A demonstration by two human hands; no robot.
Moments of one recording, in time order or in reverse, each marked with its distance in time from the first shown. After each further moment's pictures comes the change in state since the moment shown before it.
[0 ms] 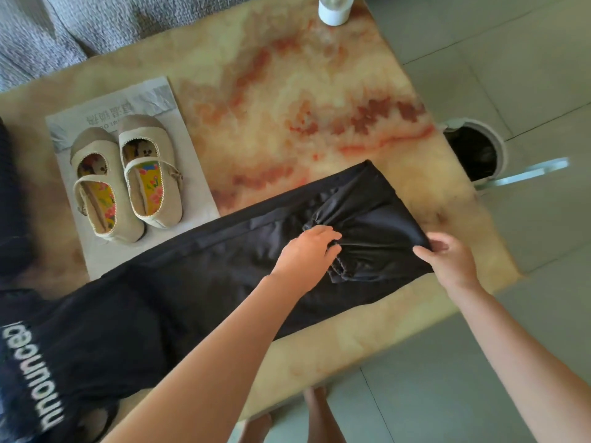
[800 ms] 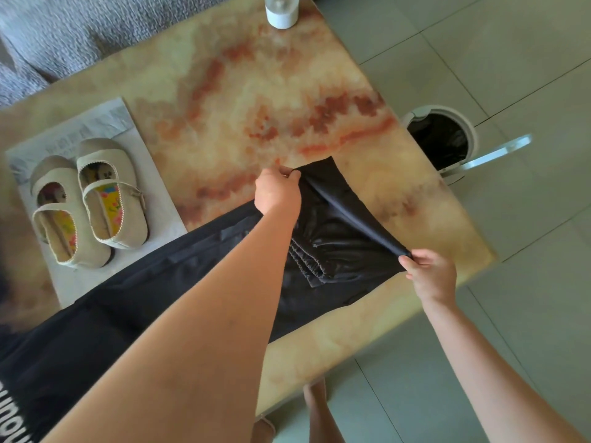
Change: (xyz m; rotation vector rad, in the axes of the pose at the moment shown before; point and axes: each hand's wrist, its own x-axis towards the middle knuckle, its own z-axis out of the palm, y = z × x) left_hand 0.093 0.053 -0.036 -0.430 0.507 -0.490; right_hand -0.008 0.053 -0.001 0.150 0.196 0.128
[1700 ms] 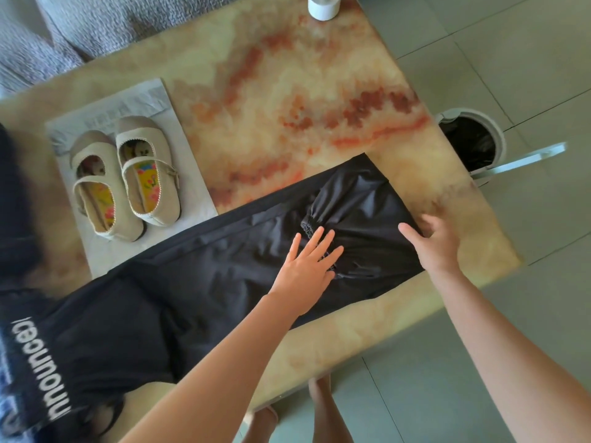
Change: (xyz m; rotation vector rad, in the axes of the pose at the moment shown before) left_hand -0.082 -0.130 -0.018 1.034 -0.415 0.844; right_hand -0.002 -0.052 0.025 -0.136 -0.142 -0.067
